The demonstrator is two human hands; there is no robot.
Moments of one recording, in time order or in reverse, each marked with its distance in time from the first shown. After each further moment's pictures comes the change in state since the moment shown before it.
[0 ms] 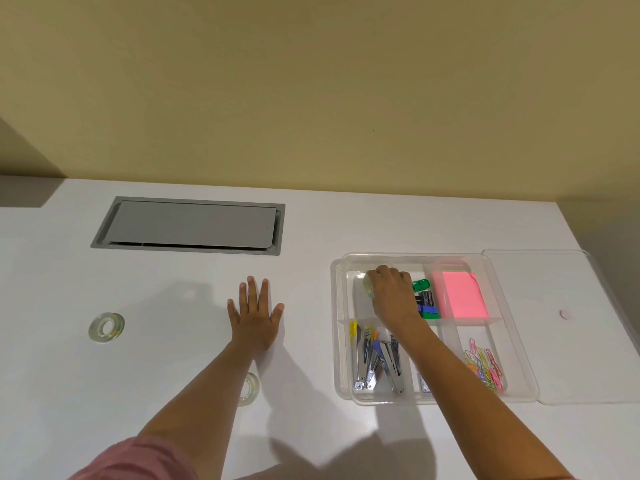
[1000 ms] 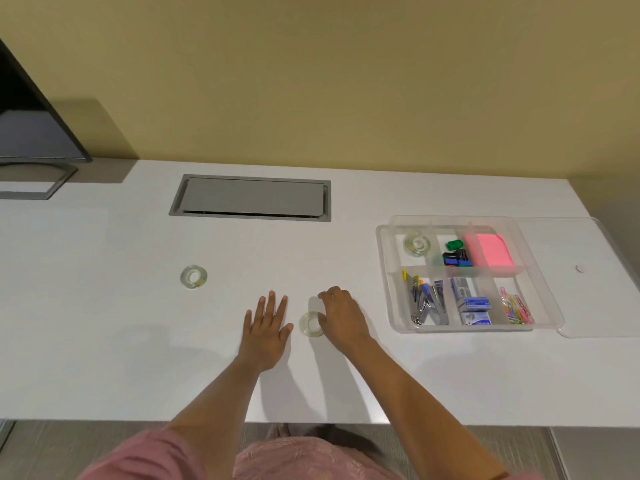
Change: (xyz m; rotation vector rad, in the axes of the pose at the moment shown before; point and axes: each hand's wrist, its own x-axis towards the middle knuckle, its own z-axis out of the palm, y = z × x) left_hand -0.115 -0.133 0.005 0.053 -0.053 0.194; right_hand -0.111 -0.207 0.029 0.361 -0.038 -0.109
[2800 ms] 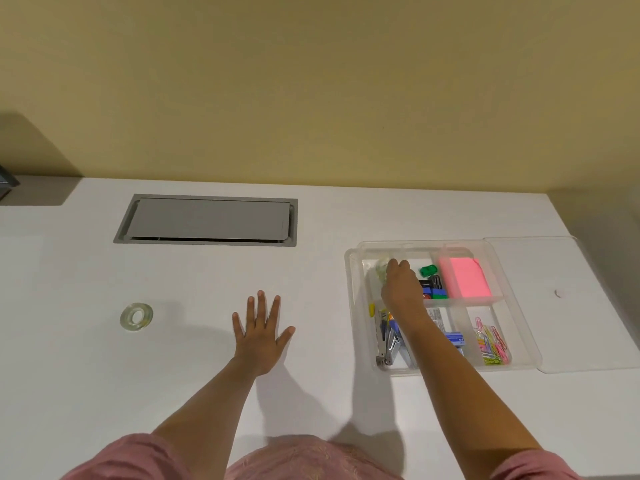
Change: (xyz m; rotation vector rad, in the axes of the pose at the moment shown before) left_hand 0.079 0.067 -0.008 0.000 -0.033 -0.051; right_hand 0.073 0.155 -0.104 -0.077 0.085 0.454
